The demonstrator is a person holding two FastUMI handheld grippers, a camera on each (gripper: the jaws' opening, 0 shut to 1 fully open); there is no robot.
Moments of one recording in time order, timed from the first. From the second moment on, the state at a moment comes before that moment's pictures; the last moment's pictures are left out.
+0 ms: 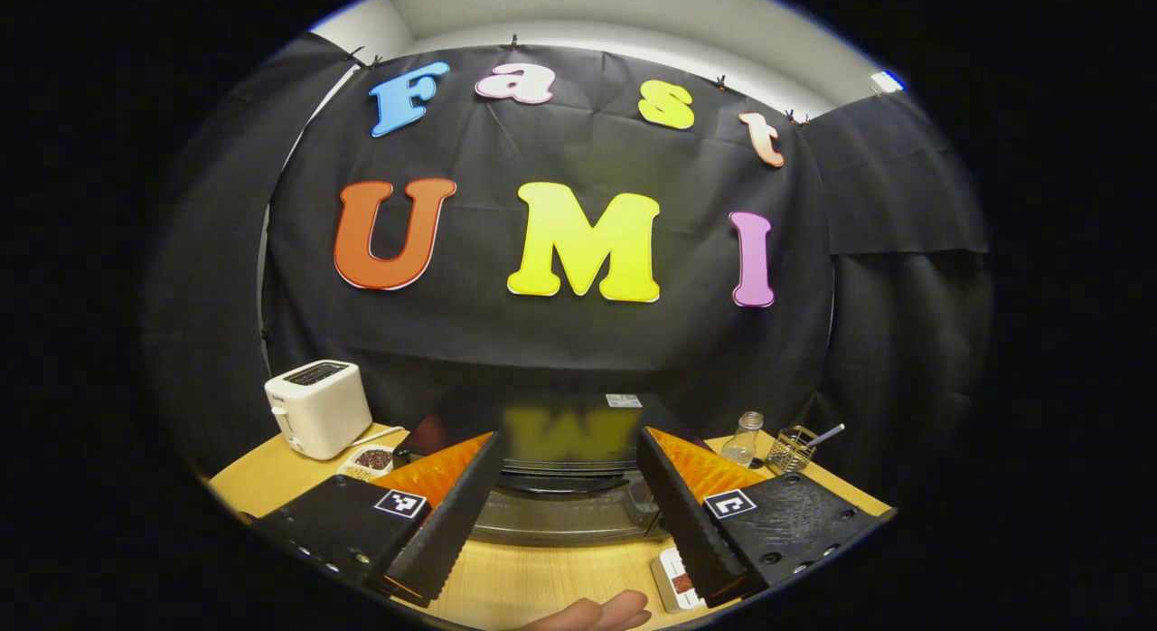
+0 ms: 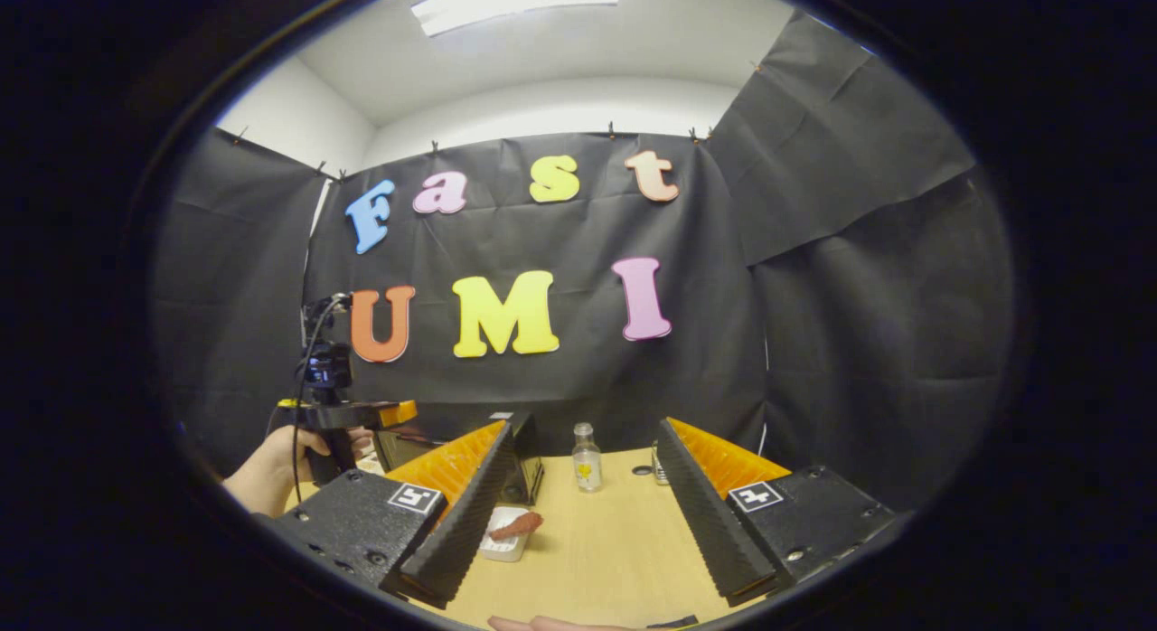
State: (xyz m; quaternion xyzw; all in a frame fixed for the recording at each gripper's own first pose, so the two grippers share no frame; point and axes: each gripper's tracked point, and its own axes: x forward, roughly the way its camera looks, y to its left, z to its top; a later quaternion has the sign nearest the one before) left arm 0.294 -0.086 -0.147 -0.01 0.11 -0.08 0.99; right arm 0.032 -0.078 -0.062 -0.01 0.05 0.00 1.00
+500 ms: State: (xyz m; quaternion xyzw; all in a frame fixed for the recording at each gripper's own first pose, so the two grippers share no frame) left arm 0.348 -0.091 -0.213 0.06 0.20 -0.06 0.98; right arm 0.044 -0.110 -0.086 0.00 0.08 -0.03 1.00
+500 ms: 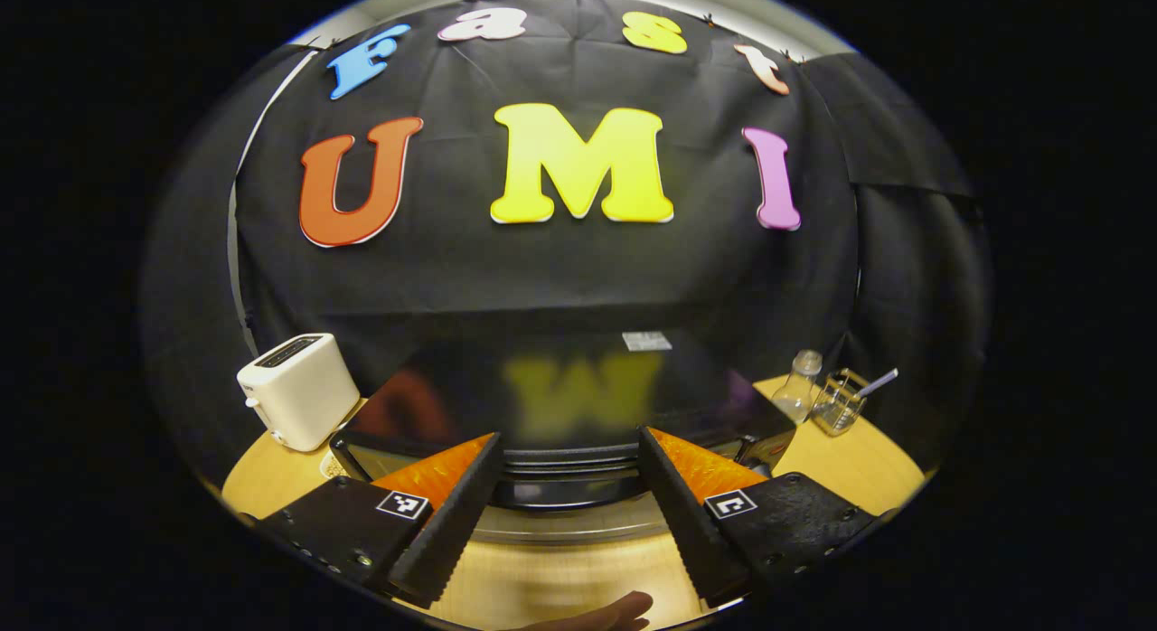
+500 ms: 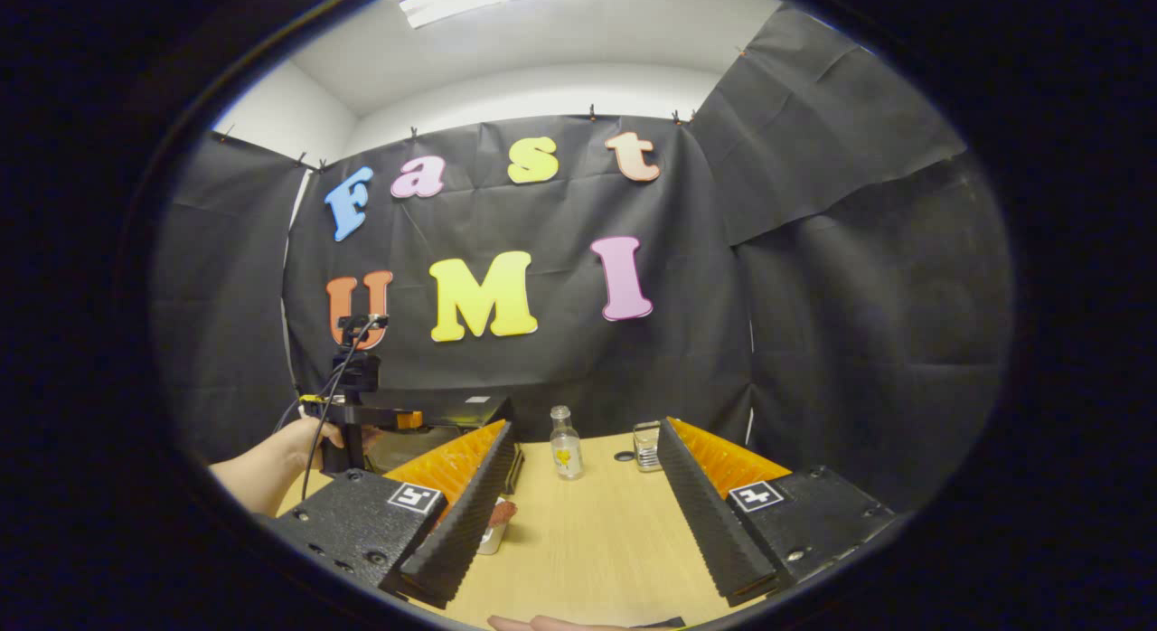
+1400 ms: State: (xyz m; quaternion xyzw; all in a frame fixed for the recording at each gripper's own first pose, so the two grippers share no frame) left arm 0.263 -0.084 -0.237 0.04 0.26 -0.08 0.96; right arm 0.013 -0.117 -0.074 -0.01 0.07 -0.05 1.00
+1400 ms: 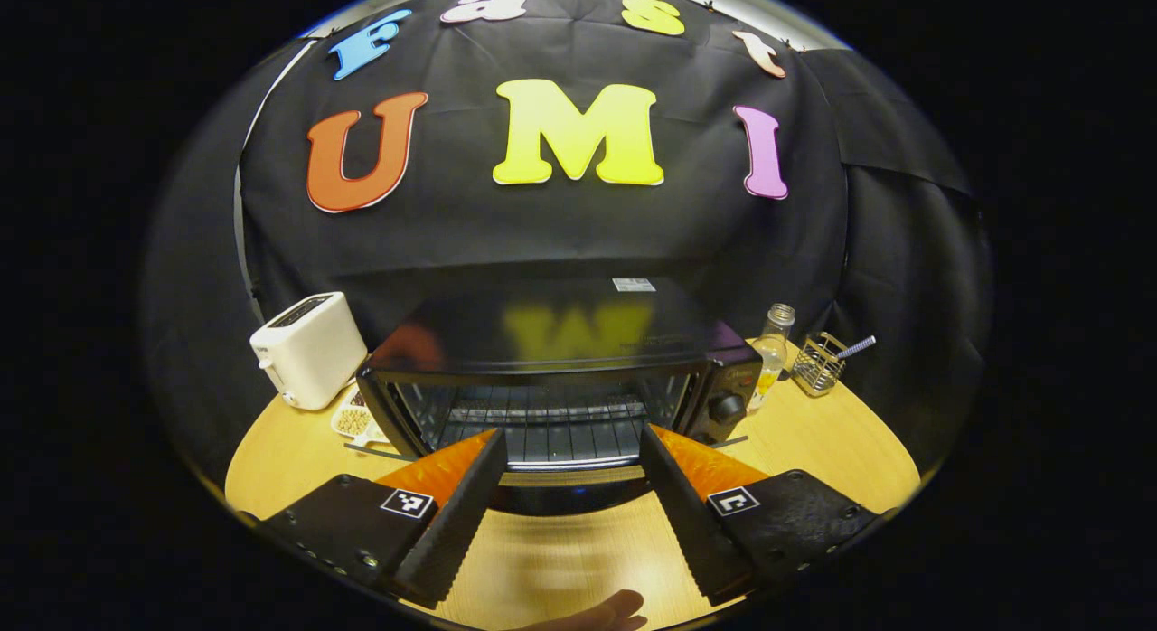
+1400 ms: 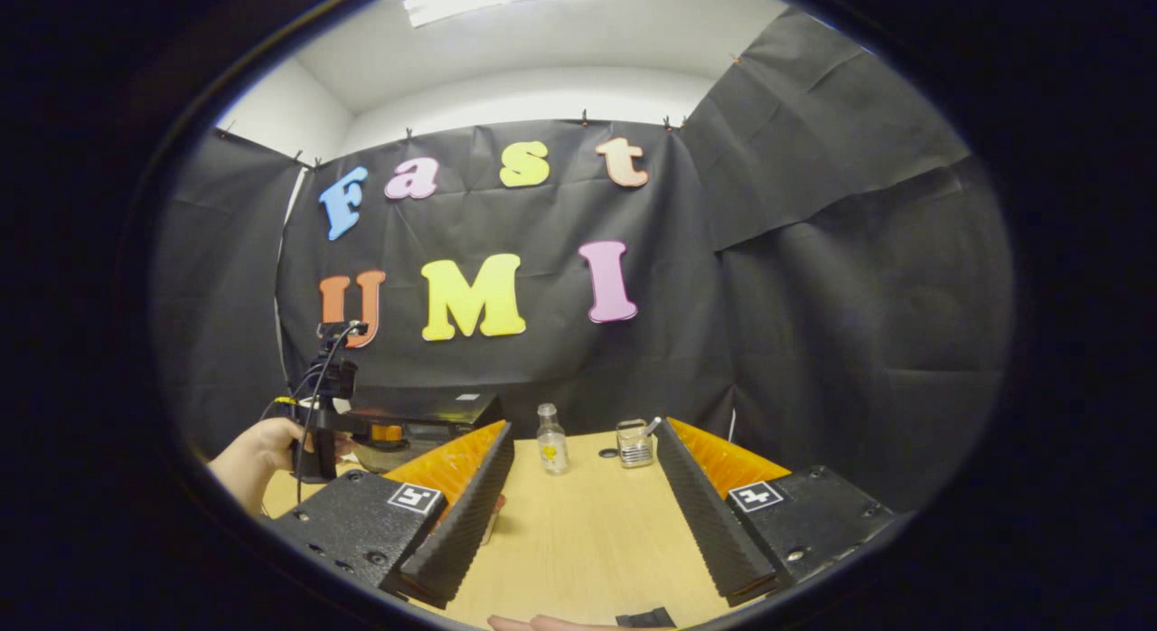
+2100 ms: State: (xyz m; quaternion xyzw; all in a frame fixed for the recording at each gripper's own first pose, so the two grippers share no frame) left arm 0.190 -0.073 -0.336 0.03 0.37 -0.08 0.93; right arm 0.010 -0.112 -0.074 -0.02 0.08 -0.04 1.00
